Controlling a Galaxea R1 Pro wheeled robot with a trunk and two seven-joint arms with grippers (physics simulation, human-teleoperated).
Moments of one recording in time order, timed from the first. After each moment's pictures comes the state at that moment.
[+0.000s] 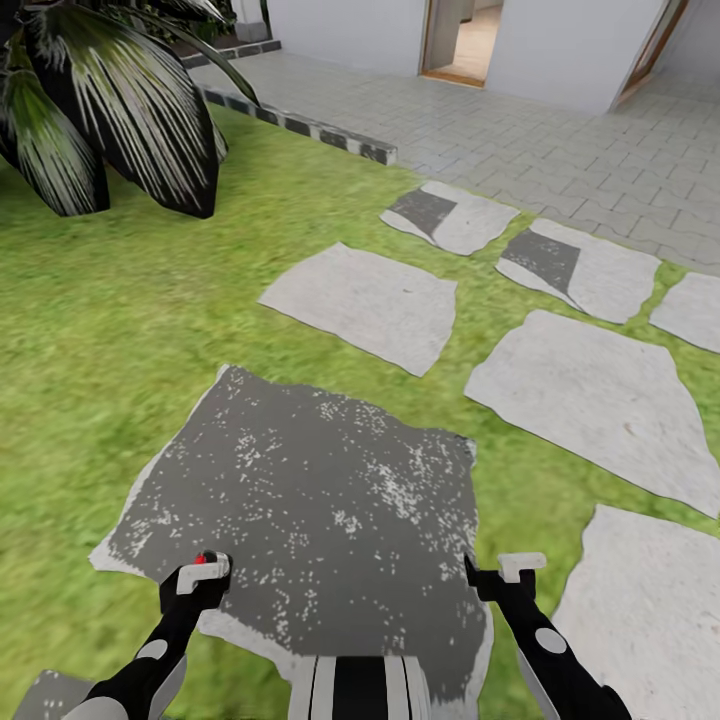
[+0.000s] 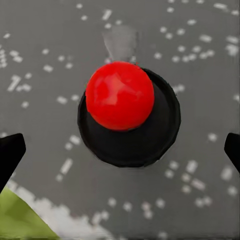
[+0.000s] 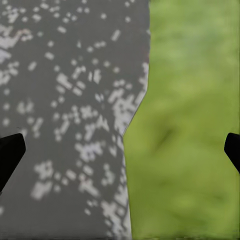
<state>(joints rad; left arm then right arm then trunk) -0.55 0.10 0.13 -0.25 -0.07 -0.46 0.03 -0.40 -0.06 0.01 -0.67 0.01 -0.20 0.00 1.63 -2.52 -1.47</state>
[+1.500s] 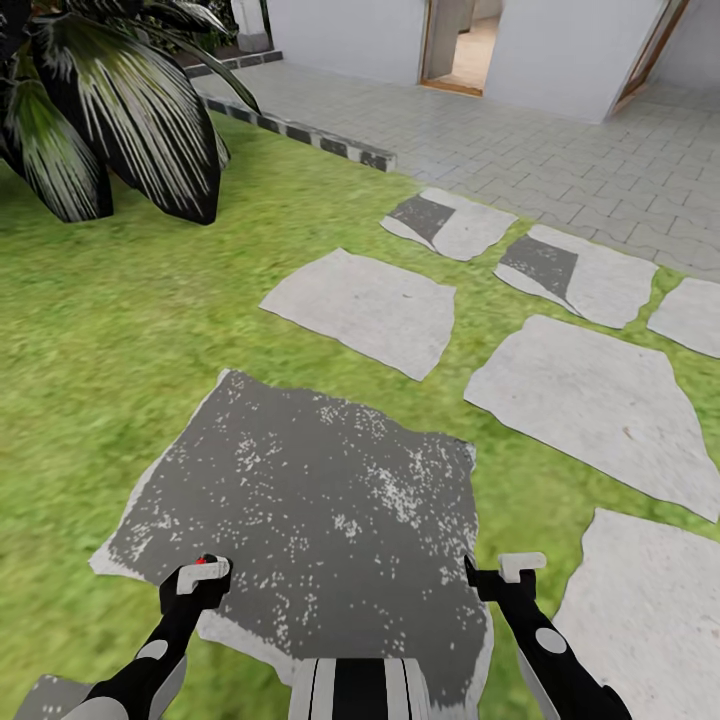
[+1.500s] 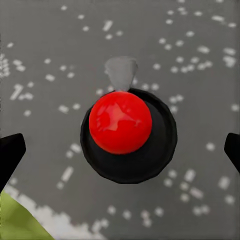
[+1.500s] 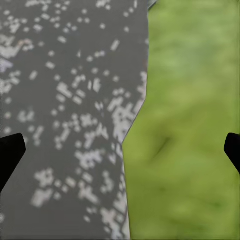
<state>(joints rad) -0.55 0.10 0.13 -0.25 -0.07 -0.46 0.03 -0.40 -0.06 0.01 -0.67 0.01 -0.20 0.00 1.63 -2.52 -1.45</state>
